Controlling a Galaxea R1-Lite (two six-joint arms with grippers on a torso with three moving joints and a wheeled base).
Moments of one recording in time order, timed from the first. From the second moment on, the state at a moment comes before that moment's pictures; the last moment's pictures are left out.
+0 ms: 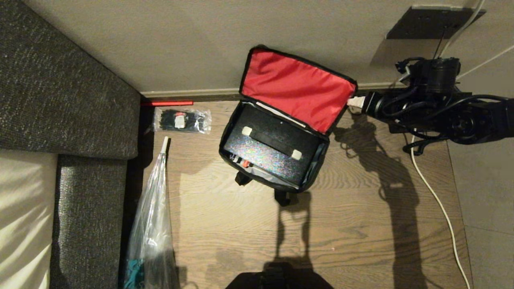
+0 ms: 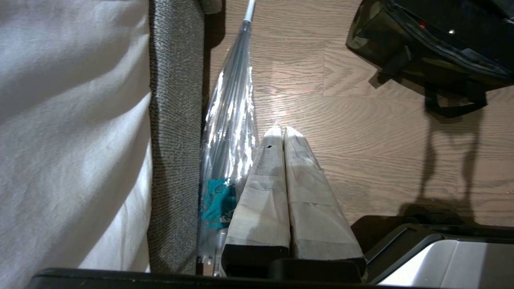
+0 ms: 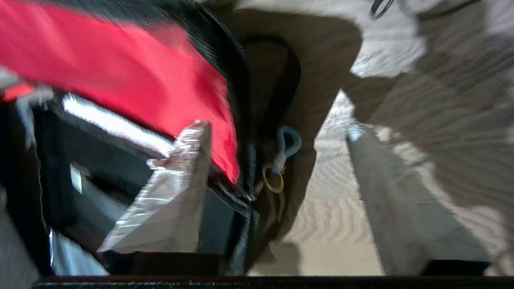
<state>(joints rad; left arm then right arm) 0.00 0.00 0.00 0.00 0.01 -0.01 0.14 1.93 -1.40 -0.35 0.14 0.36</state>
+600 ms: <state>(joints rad) 0.00 0.00 0.00 0.00 0.01 -0.01 0.11 1.94 -1.40 -0.60 0.31 0.75</state>
